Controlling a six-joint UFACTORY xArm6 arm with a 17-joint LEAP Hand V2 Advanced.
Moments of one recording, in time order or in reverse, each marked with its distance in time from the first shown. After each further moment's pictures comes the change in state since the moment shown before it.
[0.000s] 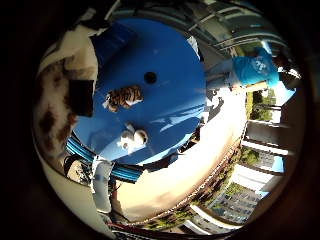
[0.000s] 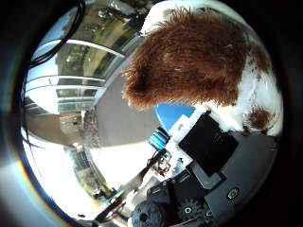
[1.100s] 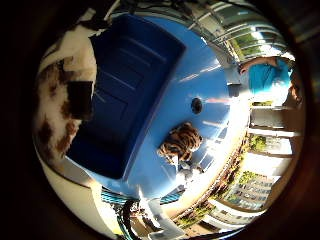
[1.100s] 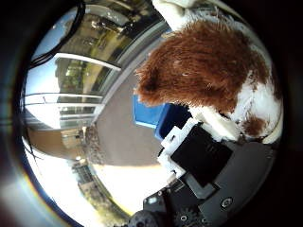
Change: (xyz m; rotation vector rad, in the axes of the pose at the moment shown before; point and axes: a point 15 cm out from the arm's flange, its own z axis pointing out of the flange) arm -0.093 -0.146 0.177 0.020 -0.047 0.187
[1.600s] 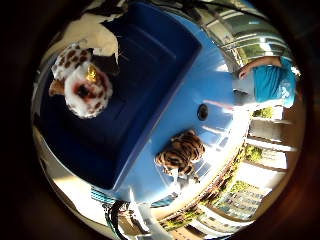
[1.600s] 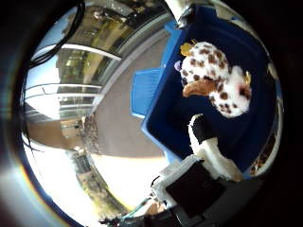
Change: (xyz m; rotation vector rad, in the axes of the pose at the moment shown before) arm 0.001 0.002 0.028 -0.050 0.004 -0.165
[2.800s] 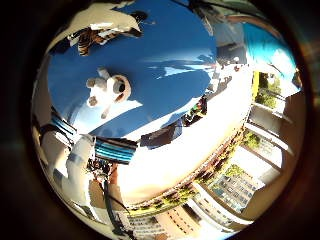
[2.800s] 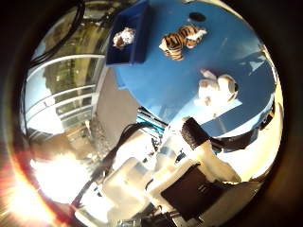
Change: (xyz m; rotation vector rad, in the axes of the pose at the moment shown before) arm 0.276 0.364 -0.049 -0.276 0.052 0.170
